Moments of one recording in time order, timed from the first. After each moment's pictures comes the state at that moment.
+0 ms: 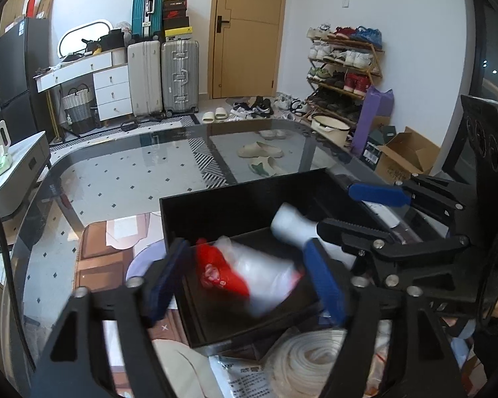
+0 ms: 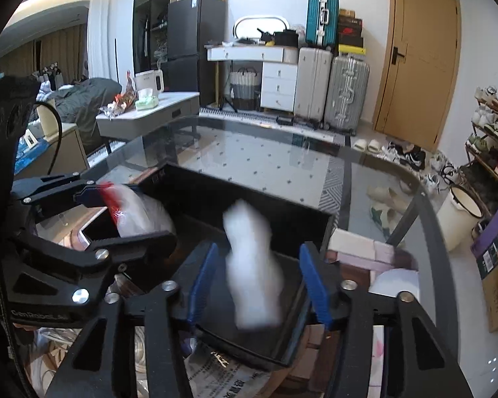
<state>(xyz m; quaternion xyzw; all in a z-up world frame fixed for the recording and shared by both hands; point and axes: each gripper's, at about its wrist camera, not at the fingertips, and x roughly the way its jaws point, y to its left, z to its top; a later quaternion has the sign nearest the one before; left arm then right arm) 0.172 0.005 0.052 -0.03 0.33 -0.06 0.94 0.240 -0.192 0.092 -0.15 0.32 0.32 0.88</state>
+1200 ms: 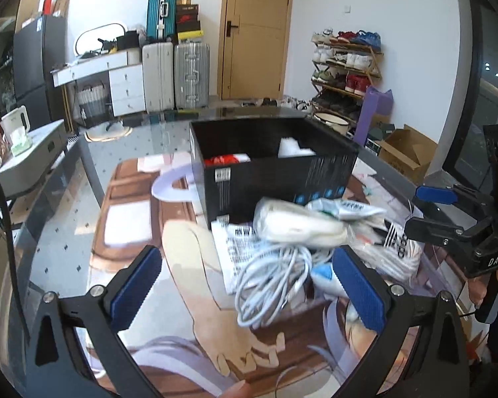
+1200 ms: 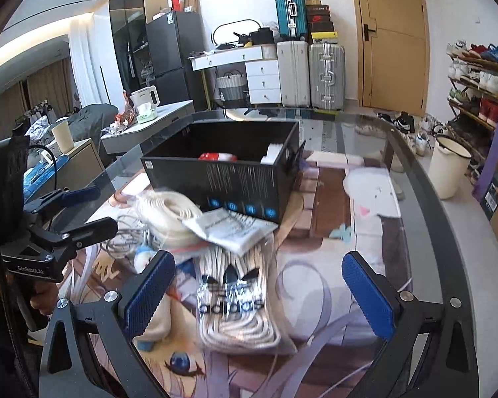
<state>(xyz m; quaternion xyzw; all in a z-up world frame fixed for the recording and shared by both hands) 0.054 0.002 0.019 -0.03 0.32 -0.04 0.95 0.127 -0.286 0.073 -0.07 0.36 0.30 0.88</state>
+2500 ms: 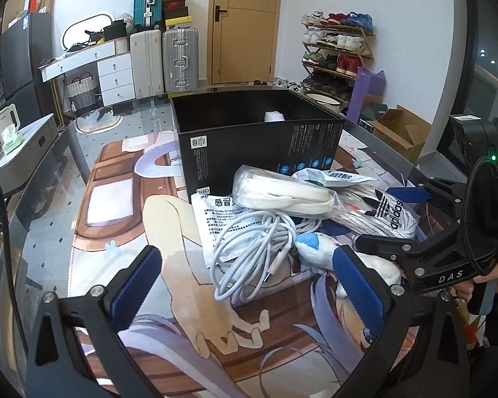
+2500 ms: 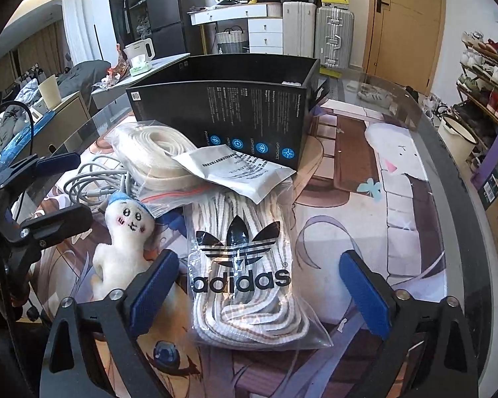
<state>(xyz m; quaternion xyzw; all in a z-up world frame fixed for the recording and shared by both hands) 0.050 -0.011 0.004 -0.02 0.35 -0.06 0.93 0.134 -0.251 0.027 -0.14 0.43 0.29 0.85</state>
